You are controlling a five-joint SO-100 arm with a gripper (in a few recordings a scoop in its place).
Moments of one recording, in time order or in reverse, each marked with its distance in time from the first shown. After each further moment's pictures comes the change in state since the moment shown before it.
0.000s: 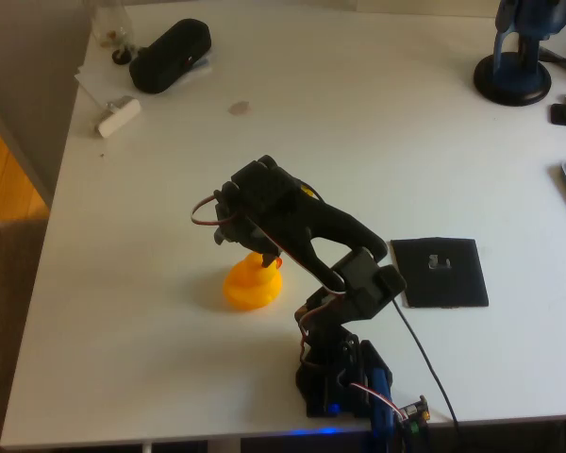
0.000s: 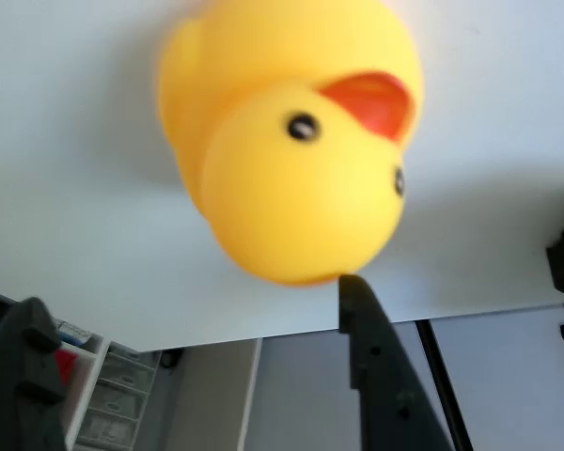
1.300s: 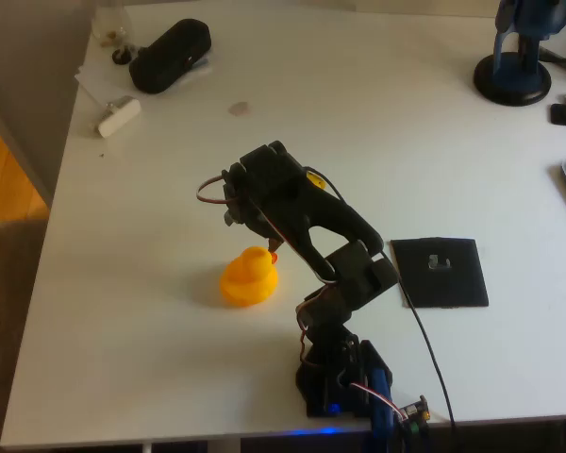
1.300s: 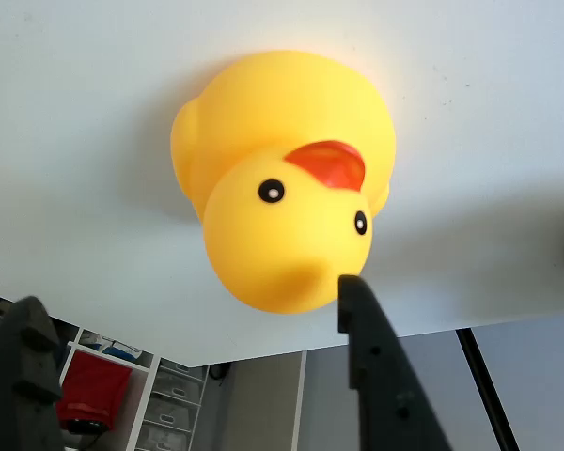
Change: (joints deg) arm 7.6 -3.9 -4.9 -0.8 -0.4
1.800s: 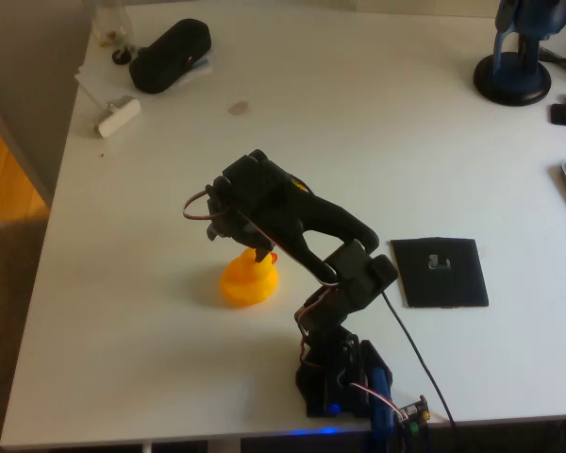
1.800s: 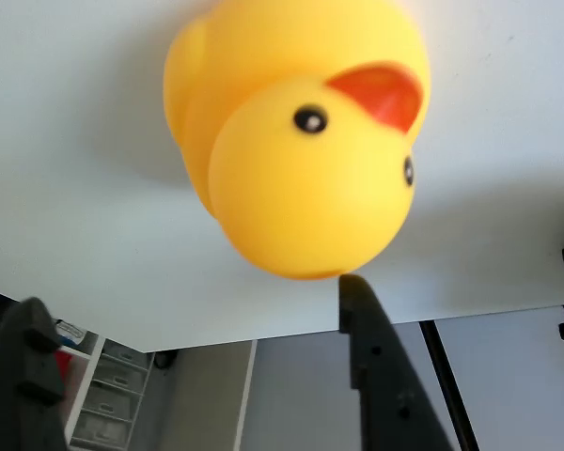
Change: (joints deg) arm -9.1 -0.1 0.0 0.0 0.4
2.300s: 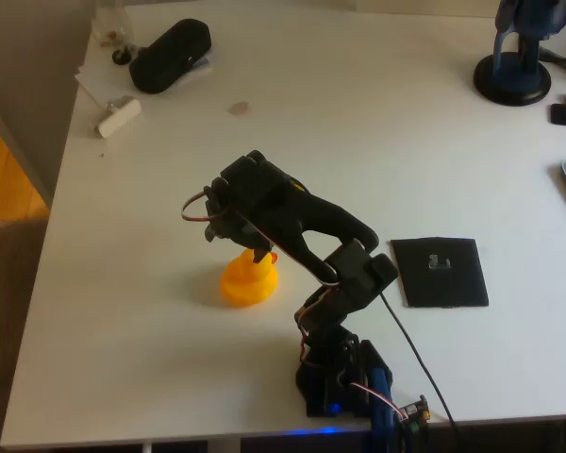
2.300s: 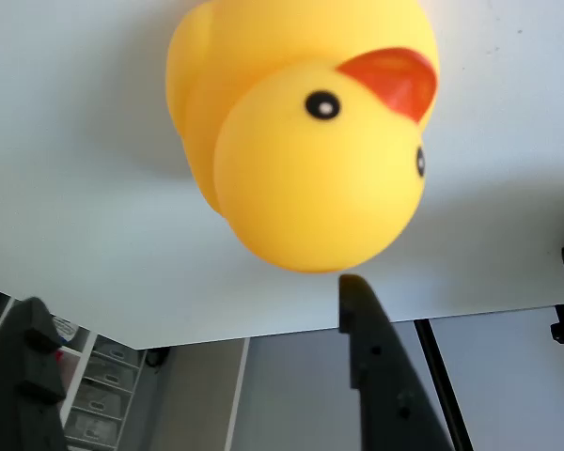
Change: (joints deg) arm -0.5 0.0 -0.1 0.0 0.0
